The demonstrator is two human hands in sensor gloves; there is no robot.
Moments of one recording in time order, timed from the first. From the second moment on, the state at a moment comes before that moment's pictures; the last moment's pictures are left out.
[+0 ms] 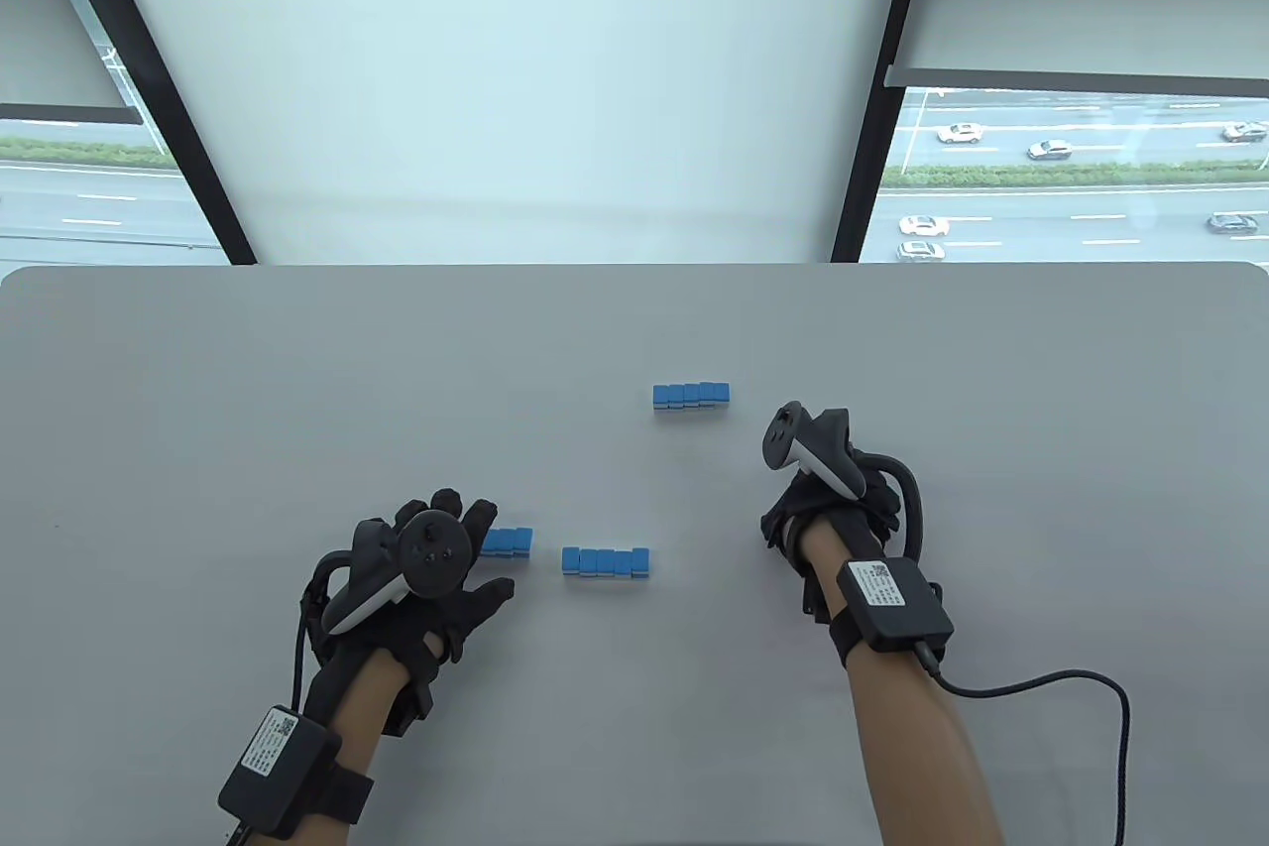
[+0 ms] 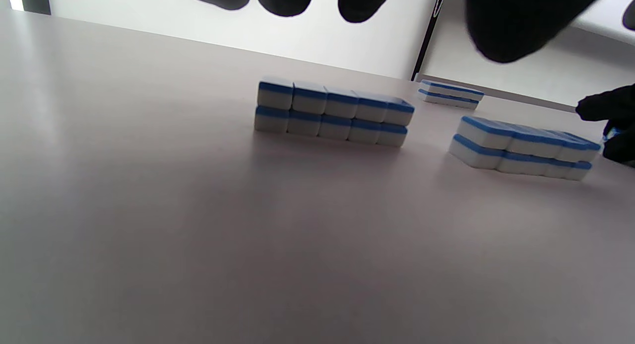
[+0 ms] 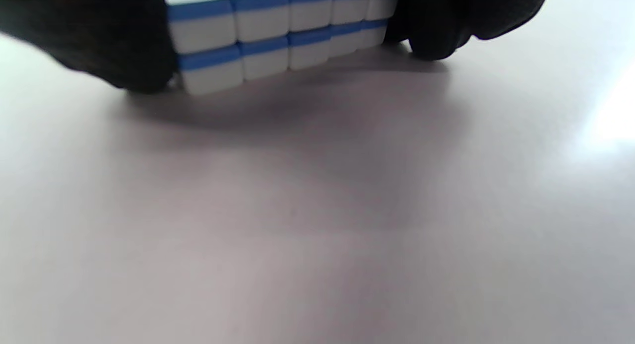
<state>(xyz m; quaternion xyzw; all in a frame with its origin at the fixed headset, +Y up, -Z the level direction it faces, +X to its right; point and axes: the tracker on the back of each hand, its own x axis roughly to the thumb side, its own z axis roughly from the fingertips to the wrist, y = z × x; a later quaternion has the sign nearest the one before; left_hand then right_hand) -0.238 -0.730 -0.345 -0.10 -0.08 0.07 0.99 0.148 -0.750 -0.459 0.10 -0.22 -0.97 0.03</state>
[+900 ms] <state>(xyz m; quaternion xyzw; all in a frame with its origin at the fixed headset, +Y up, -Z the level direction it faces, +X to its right) -0.265 -0.726 -0.351 -0.09 -0.03 0.07 0.99 0.092 -0.748 -0.535 -0.07 -0.23 -0.97 0.08</state>
